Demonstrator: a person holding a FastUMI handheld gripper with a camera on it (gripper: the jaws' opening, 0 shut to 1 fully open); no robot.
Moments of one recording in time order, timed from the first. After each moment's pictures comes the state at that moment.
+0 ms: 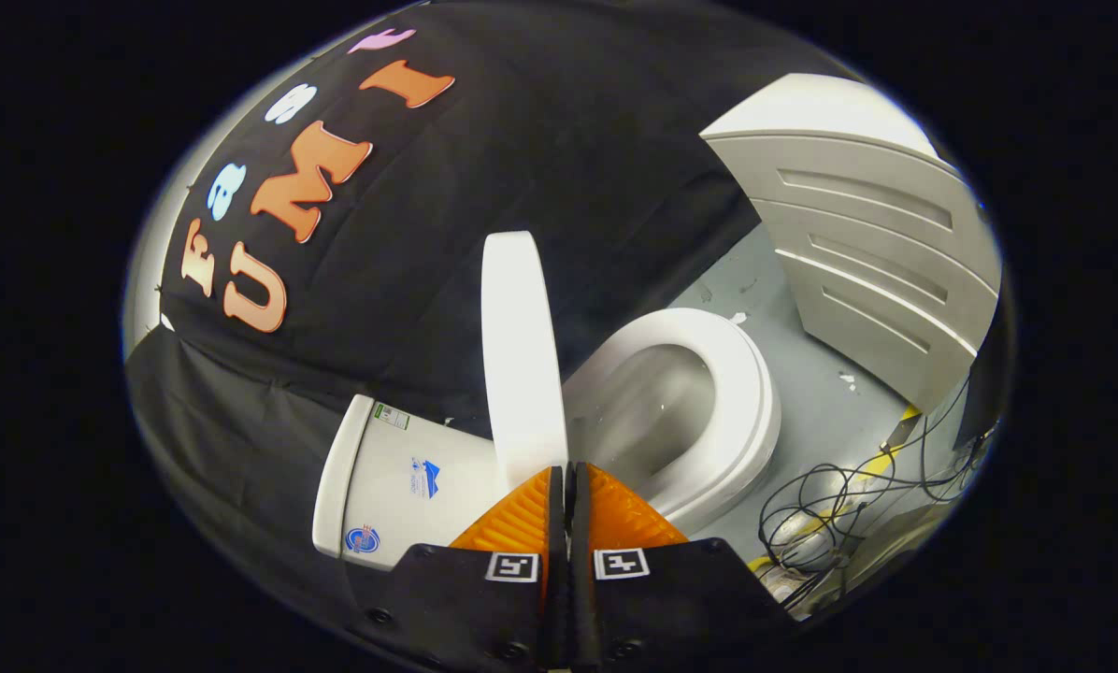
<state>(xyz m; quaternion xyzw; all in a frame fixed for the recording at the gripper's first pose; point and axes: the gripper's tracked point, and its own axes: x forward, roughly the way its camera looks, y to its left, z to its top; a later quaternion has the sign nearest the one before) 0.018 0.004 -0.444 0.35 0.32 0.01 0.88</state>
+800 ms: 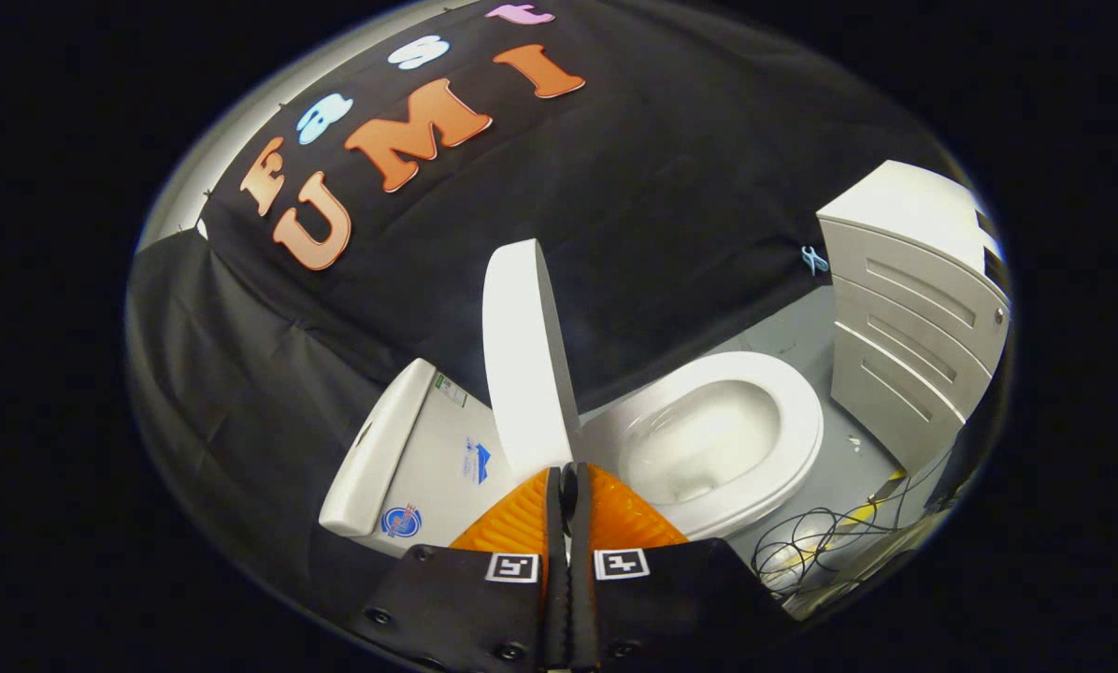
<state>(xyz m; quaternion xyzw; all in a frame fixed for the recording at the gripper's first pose) 0.016 0.117 -0.369 0.25 0.27 0.05 0.93</state>
